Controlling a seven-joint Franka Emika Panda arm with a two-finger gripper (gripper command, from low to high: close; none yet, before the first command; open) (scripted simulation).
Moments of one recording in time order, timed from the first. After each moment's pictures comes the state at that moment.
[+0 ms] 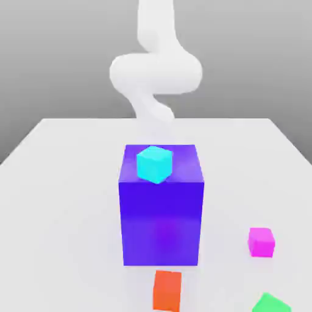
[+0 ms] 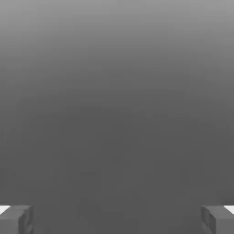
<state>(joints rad) 0.07 -0.71 -0.01 -2.34 0.02 2.35 0.70</state>
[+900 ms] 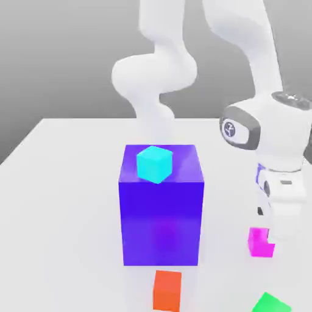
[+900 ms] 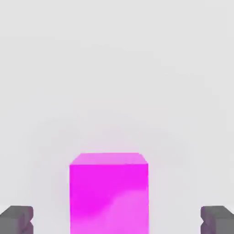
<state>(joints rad) 0.57 0.28 0.05 -2.66 -0.07 2.94 -0.04</state>
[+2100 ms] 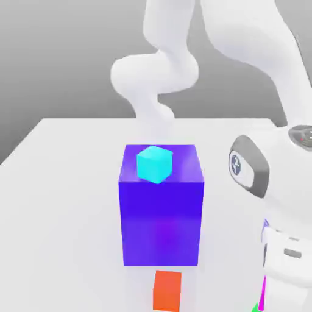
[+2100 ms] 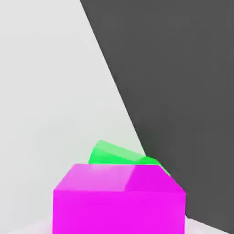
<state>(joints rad) 0.42 0.43 -0.05 -2.18 0.04 2.61 -0.04</state>
